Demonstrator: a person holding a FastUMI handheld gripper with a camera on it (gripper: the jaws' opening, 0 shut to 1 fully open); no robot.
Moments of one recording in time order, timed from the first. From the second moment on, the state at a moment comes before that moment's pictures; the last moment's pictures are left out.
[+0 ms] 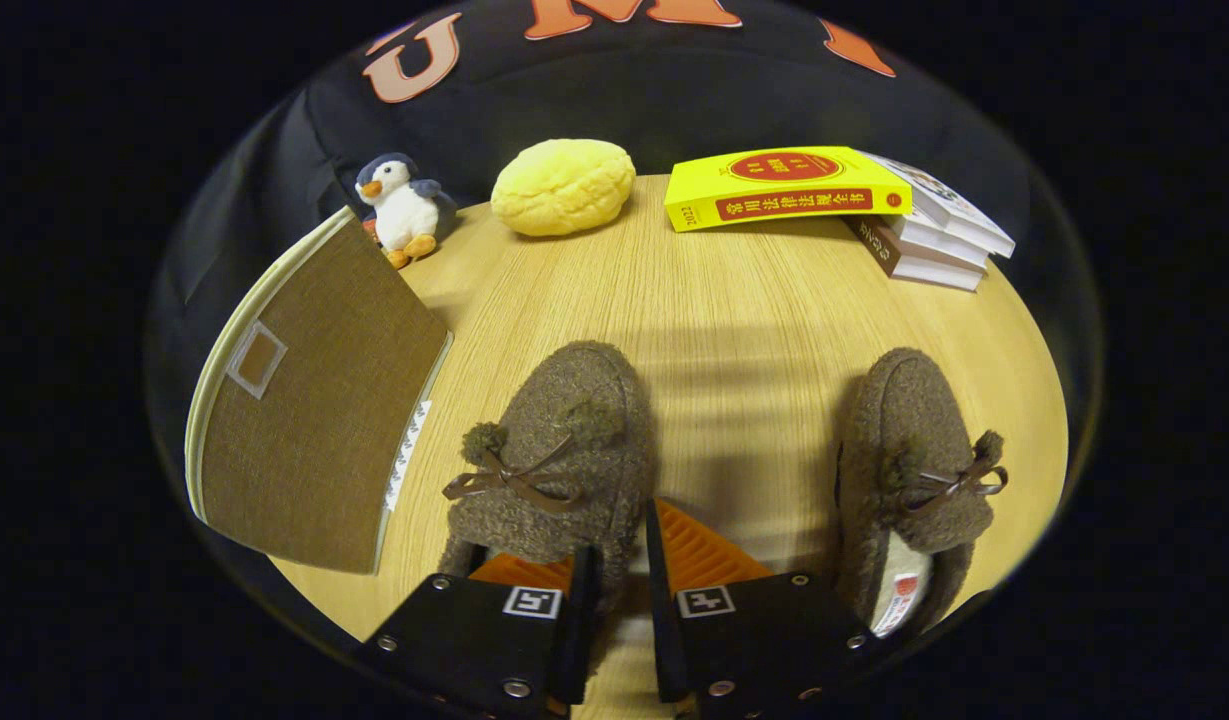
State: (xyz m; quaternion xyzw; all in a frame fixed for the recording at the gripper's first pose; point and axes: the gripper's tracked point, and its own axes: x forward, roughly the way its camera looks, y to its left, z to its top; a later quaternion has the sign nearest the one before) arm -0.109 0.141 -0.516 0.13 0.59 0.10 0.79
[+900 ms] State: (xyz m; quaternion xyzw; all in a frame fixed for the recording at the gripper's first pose) arm -0.042 0.217 -0.331 0.17 0.55 0.09 0.81
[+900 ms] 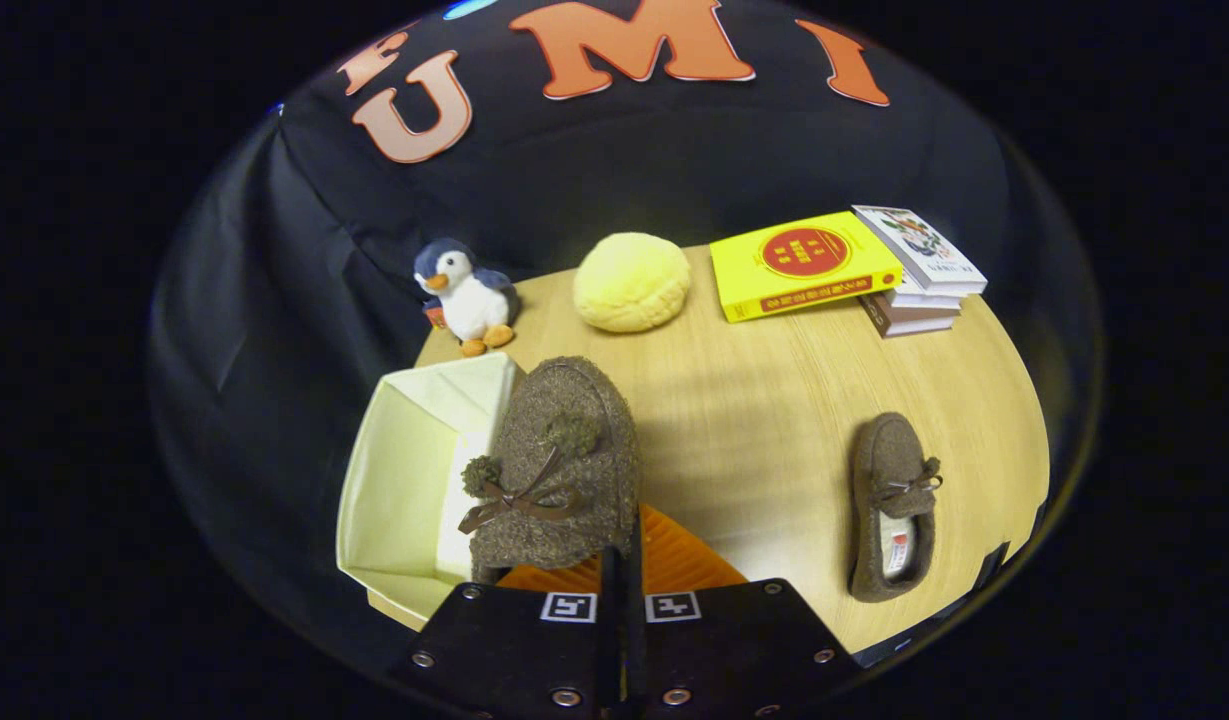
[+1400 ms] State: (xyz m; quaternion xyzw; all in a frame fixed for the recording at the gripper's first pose) arm -0.018 0.336 -0.323 0.17 0.57 0.10 0.80
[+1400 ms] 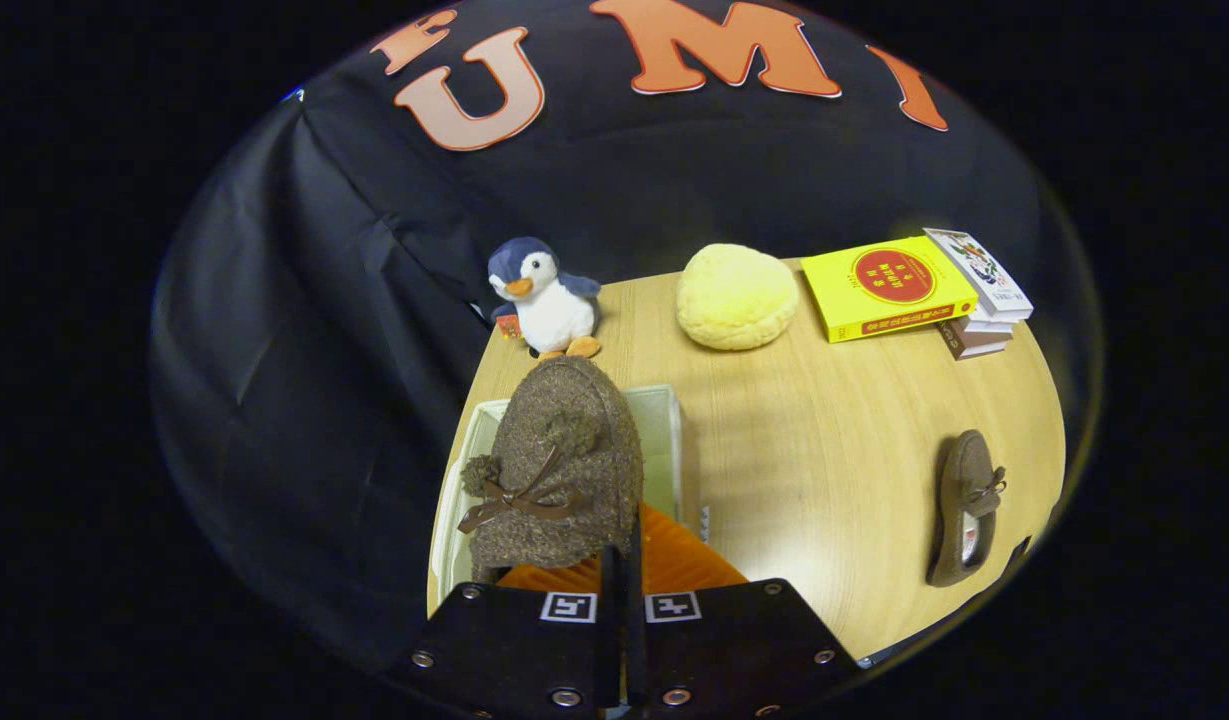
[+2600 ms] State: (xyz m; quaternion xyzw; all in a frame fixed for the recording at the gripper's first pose) arm -0.036 0.368 -0.301 0.18 0.55 0.22 0.79
